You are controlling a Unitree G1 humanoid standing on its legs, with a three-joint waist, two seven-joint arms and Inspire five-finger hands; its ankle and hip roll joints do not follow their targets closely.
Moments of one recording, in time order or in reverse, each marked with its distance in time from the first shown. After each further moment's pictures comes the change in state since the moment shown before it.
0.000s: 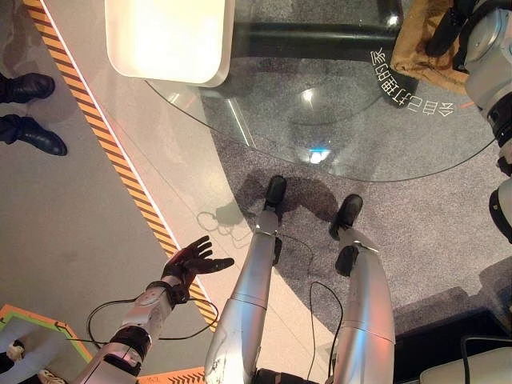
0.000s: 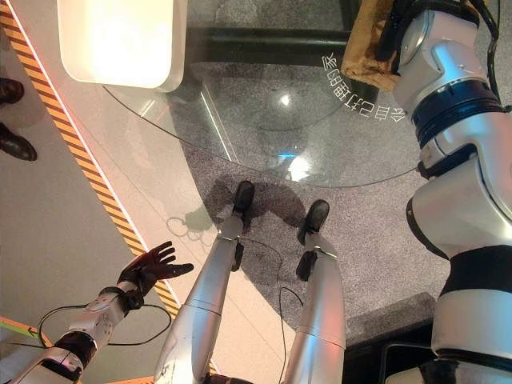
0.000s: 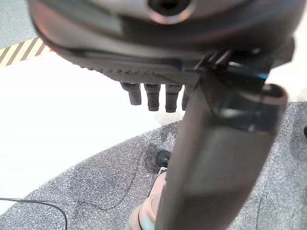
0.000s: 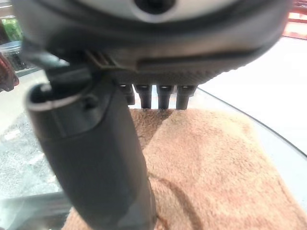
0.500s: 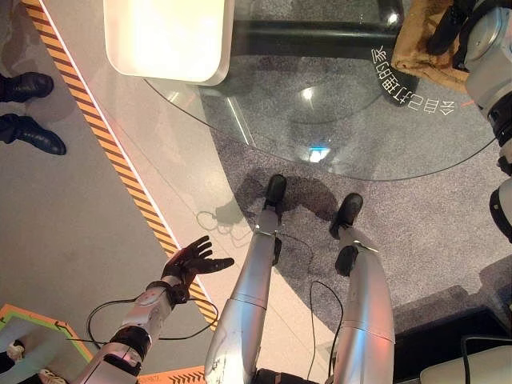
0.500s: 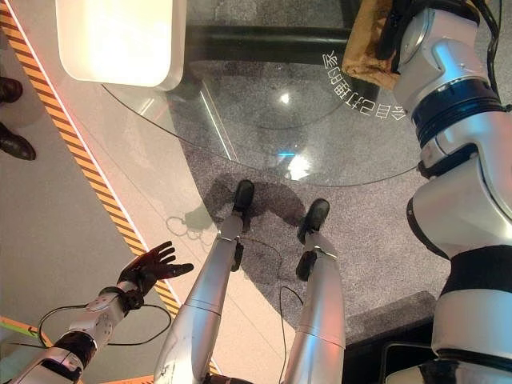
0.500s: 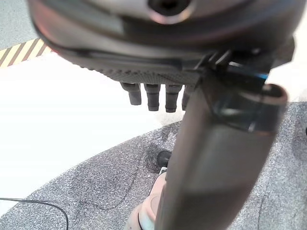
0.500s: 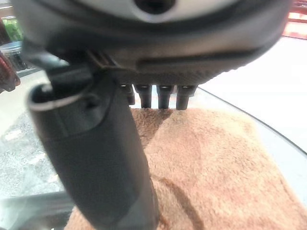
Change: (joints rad) left arm 0.000 0.000 0.000 0.000 0.000 0.000 0.000; right arm -0.001 -0.001 -0.001 -0.005 0.001 0.001 0.008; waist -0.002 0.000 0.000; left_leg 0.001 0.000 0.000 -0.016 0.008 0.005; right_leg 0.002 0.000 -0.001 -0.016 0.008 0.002
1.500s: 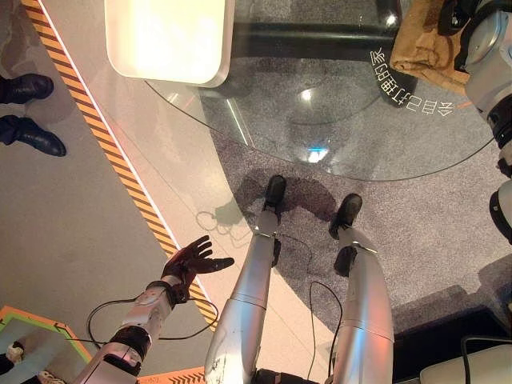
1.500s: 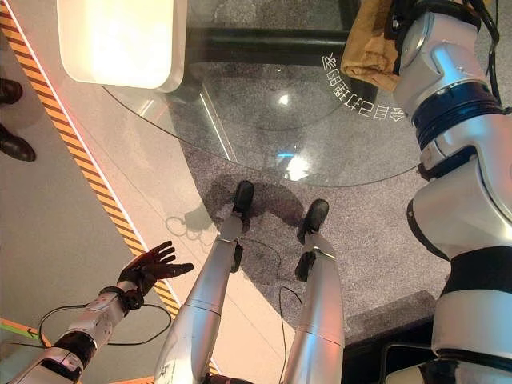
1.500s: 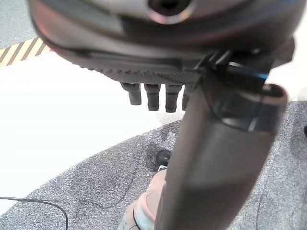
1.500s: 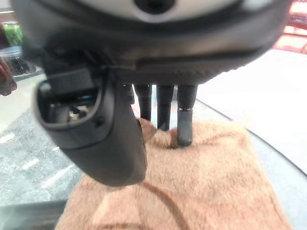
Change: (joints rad) left arm 0.000 0.000 0.001 -0.002 0.000 0.001 -0.001; right arm 0.008 -0.005 0.002 -0.001 -0.021 0.007 -0.057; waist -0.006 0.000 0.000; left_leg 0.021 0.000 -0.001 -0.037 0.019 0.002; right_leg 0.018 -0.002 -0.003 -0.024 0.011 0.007
